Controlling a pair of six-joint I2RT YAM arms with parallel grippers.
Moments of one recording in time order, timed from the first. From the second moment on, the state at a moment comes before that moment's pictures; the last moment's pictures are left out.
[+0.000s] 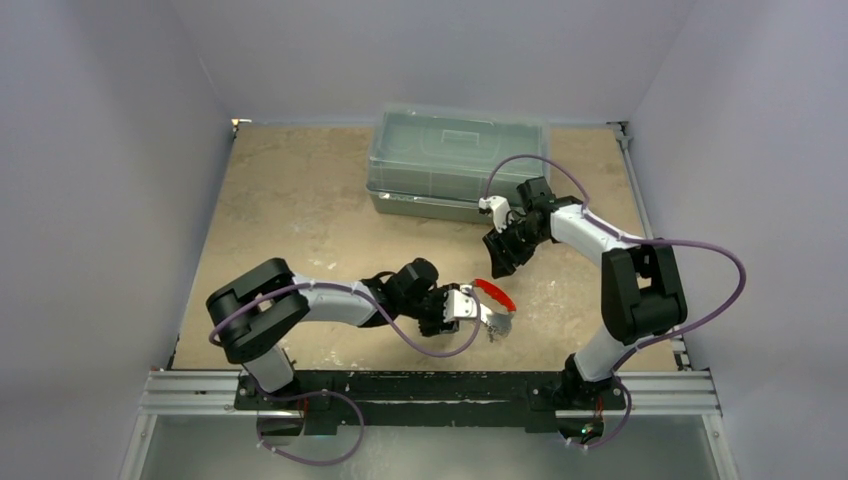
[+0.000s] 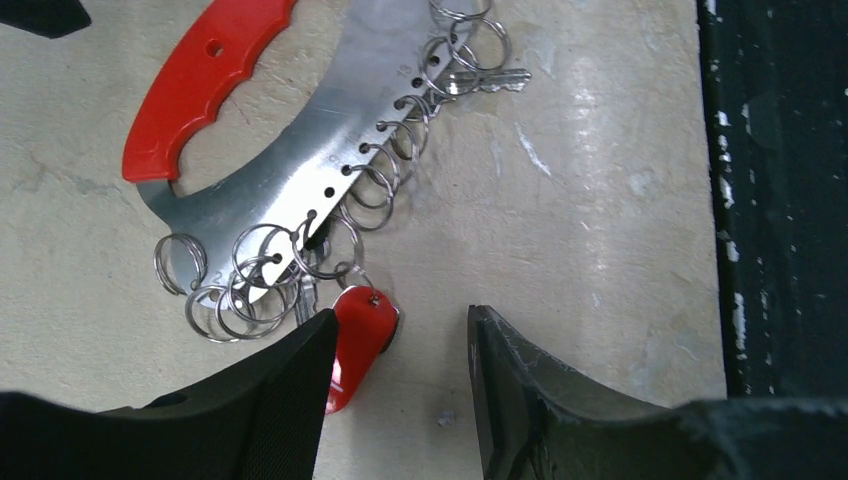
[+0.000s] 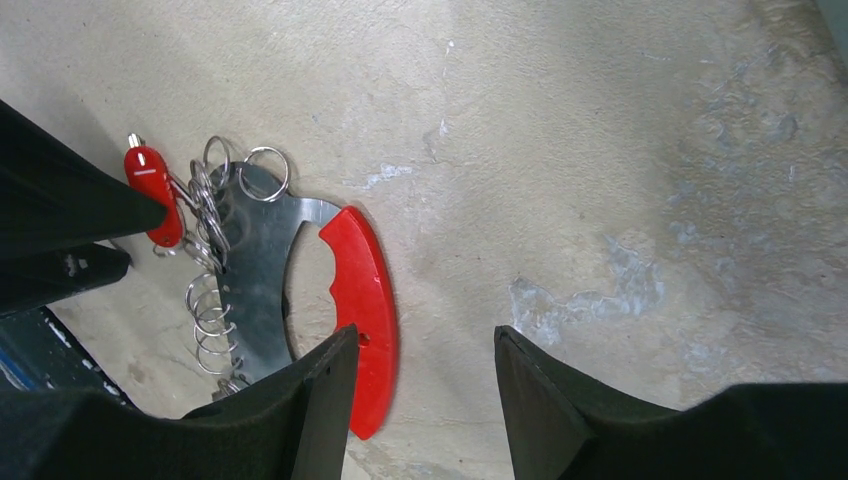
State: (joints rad) left arm -1.00 1.66 0.70 0.25 0.41 0.44; right arm 0.26 1.65 1.04 -0.69 -0.46 -0.45
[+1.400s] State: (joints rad) left arm -0.95 1.61 1.01 -0.28 0.28 0.51; right arm 0.25 1.46 0.86 -0.34 -0.96 -0.45
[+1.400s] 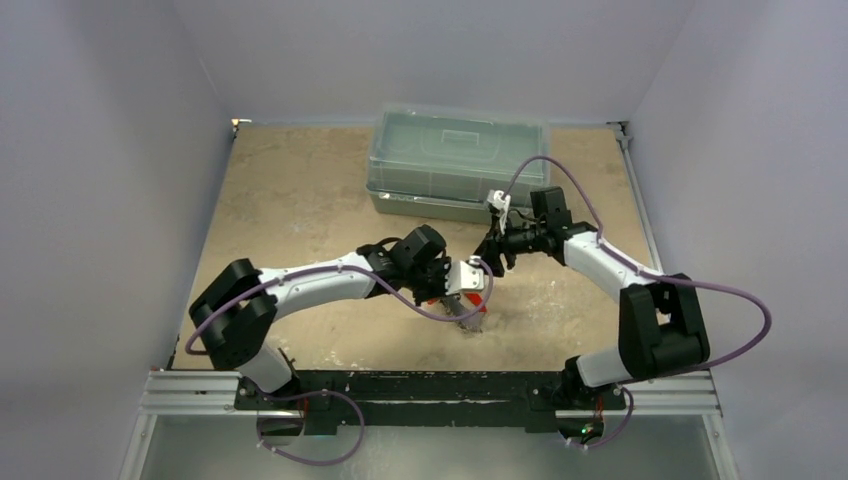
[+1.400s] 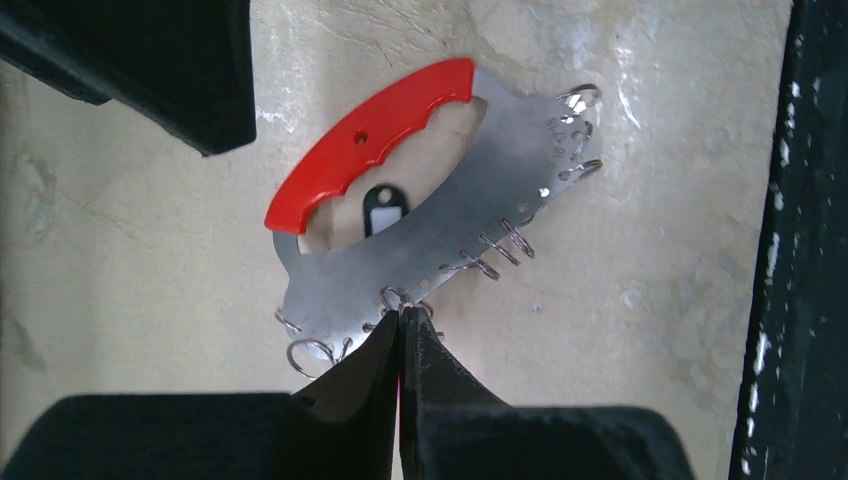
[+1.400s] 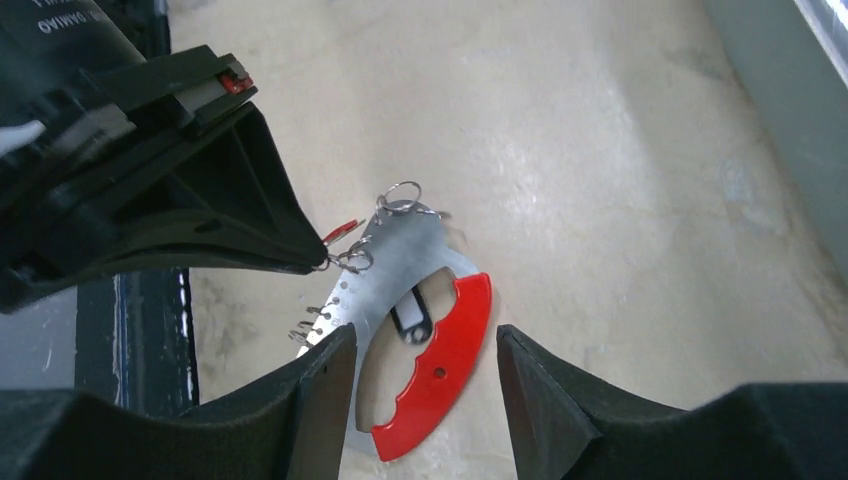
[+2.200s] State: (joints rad) left arm -0.95 1.28 0.75 -0.13 0.32 1.05; right arm 0.42 1.26 0.59 0.13 -1.12 -0.58
